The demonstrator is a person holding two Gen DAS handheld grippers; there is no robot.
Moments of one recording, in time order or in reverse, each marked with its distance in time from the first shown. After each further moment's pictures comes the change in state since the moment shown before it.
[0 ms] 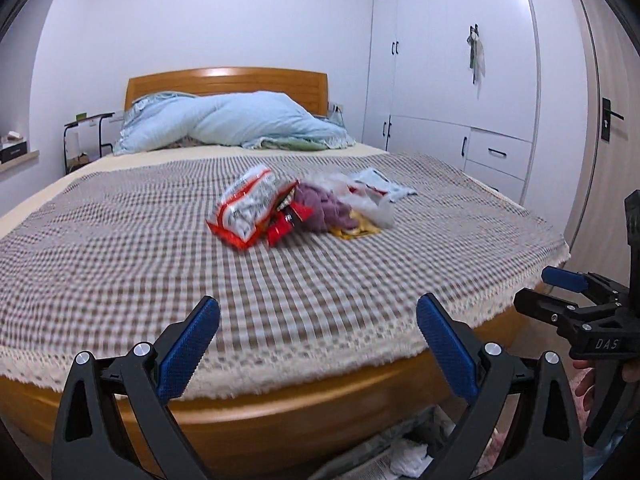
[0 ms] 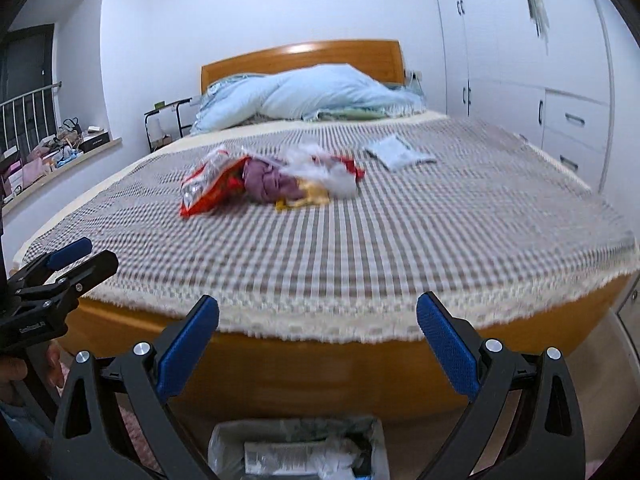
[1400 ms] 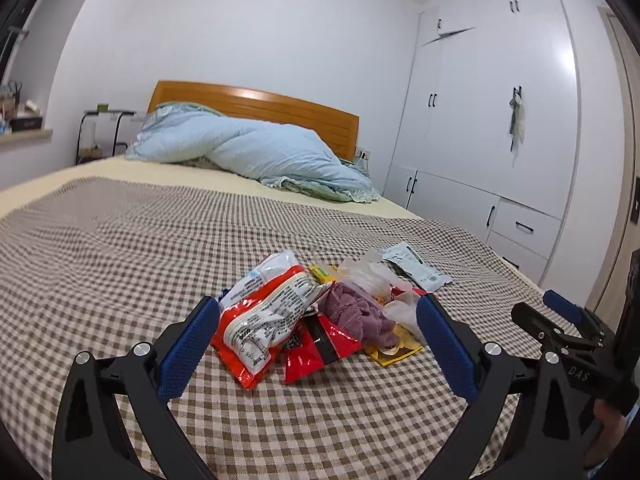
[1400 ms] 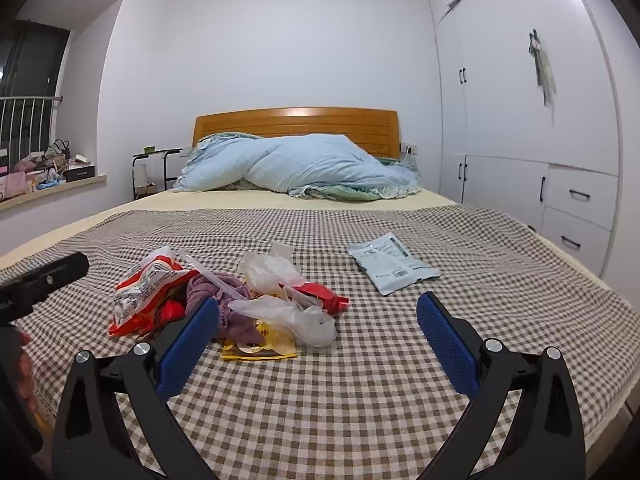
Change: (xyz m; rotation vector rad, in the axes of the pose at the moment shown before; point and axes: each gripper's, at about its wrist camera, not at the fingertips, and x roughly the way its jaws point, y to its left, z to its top) left arm 0.096 0.050 0.078 -0.179 -0.136 0.012; right arm 0.084 -0.017 0.094 -0.075 -0.249 -0.052
